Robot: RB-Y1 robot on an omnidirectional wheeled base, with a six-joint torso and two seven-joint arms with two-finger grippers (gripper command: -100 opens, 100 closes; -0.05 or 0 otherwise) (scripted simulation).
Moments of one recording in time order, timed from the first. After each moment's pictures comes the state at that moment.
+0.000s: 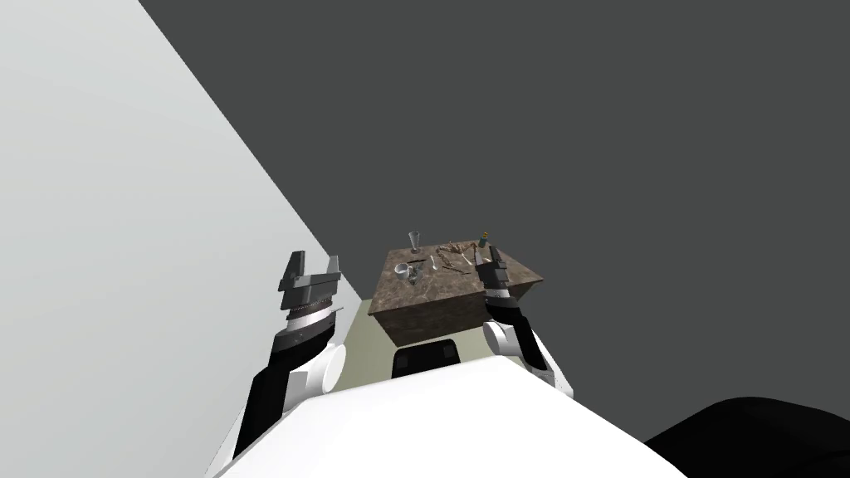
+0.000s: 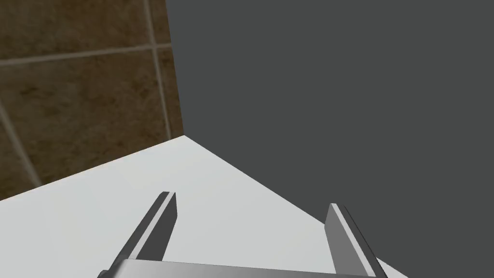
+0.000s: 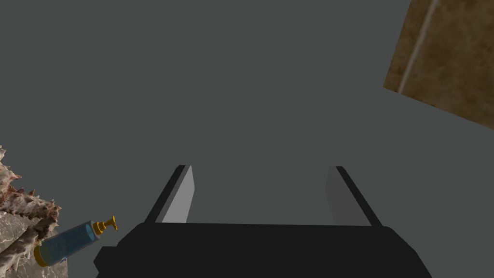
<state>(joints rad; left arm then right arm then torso) 0.51 0.03 -0.01 -2.38 0.03 -0.45 0.04 0.53 -0.04 0.00 -2.22 -0.11 -0.45 -0.11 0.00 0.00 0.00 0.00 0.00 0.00</state>
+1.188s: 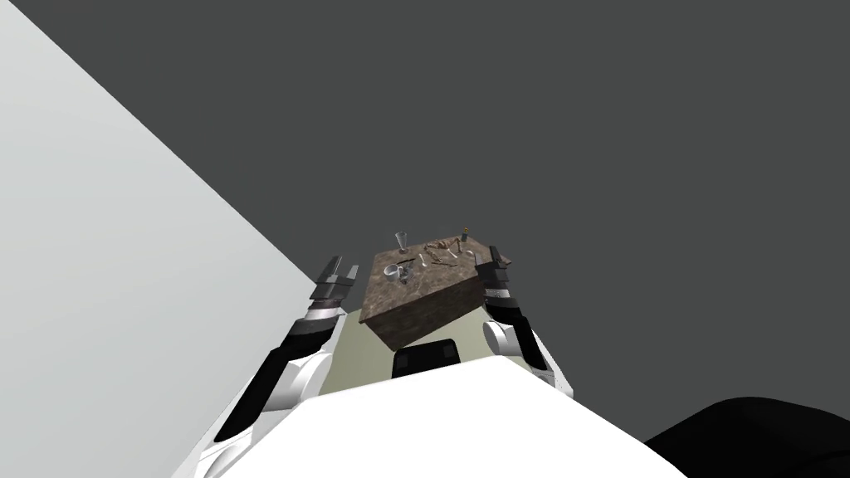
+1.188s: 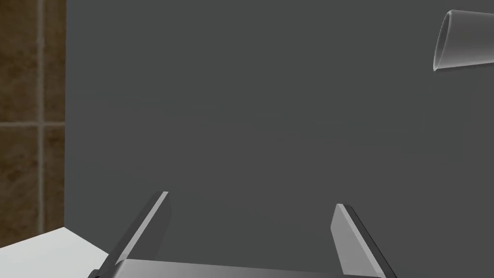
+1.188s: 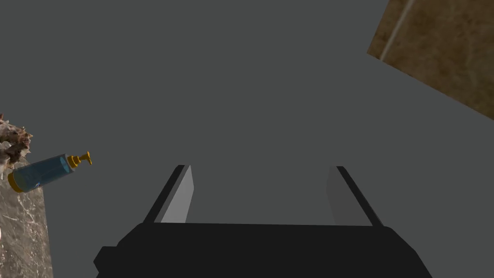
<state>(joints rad) 0.49 0.36 -0.02 -2.28 0.24 -0.28 0.02 0.53 -0.04 0.00 -2.22 -0.11 -0.45 -0.11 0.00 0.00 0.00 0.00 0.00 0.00</state>
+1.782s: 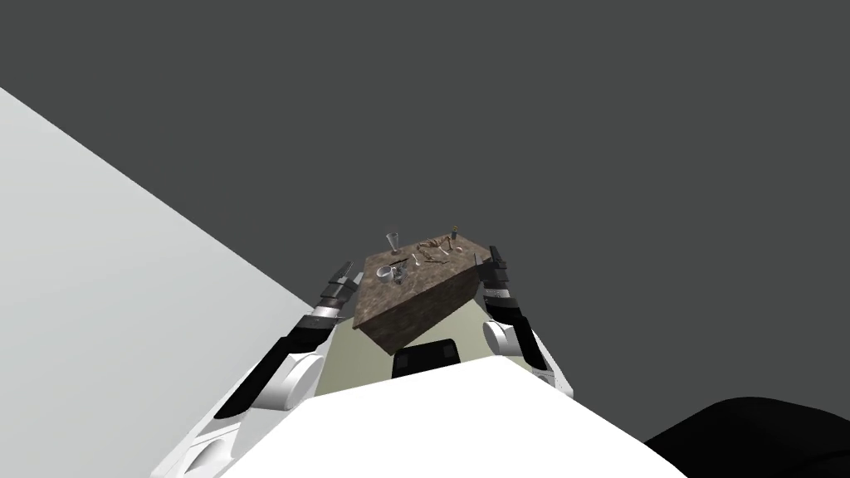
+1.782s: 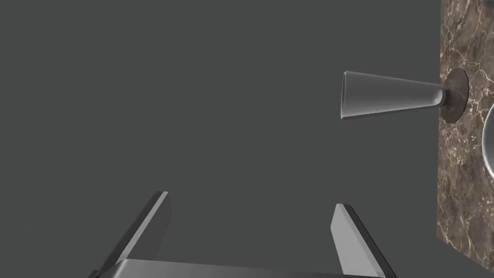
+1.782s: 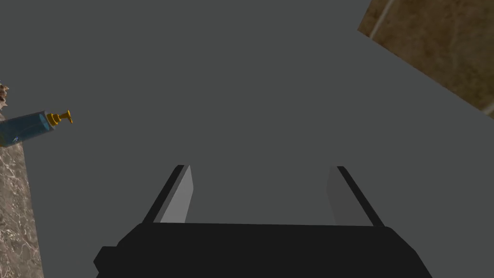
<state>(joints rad) 0.47 0.54 -0.03 -2.21 0.37 -0.16 0.00 0.53 -0.04 0.00 -2.22 -0.11 -0.45 -0.11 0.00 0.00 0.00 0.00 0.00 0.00</state>
